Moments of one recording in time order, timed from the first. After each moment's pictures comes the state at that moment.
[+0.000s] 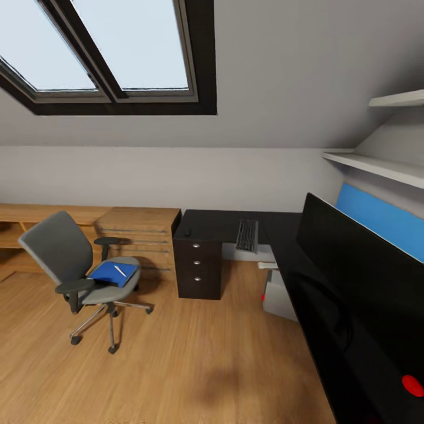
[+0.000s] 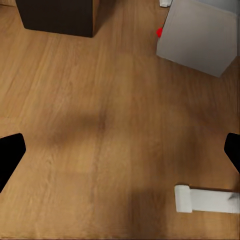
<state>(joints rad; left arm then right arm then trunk) -0.06 0.01 -0.12 -0.48 0.38 0.04 0.14 -0.12 0.07 0.56 -0.44 -0.22 -0.49 -0.45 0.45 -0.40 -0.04</state>
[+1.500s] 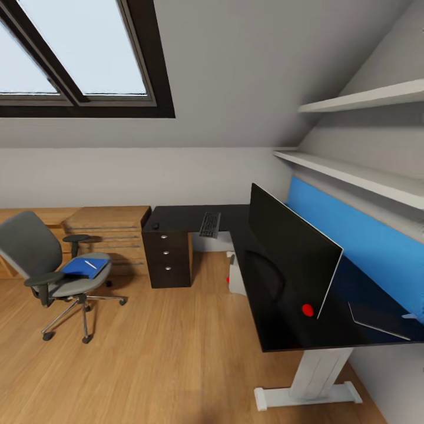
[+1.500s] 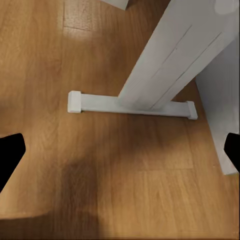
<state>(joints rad) -0.06 0.08 -0.09 -0.10 0.39 -0.30 0.14 -0.12 0.01 0.55 -0.03 -0.24 -0.77 -0.45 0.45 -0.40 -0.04</state>
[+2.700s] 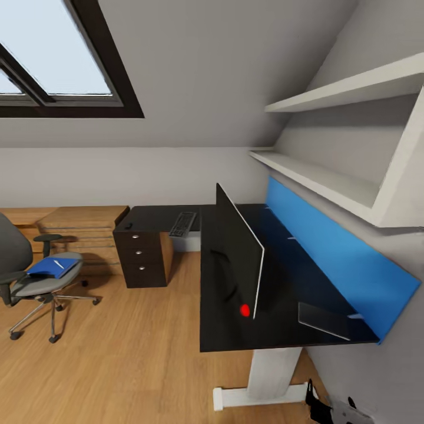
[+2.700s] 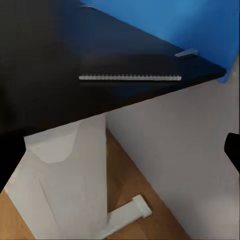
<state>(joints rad) -0.06 0.07 -0.08 -0.07 0.39 -0.32 0.14 -0.12 -0.13 0.37 -0.63 -0.39 -0.71 -0.52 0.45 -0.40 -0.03</state>
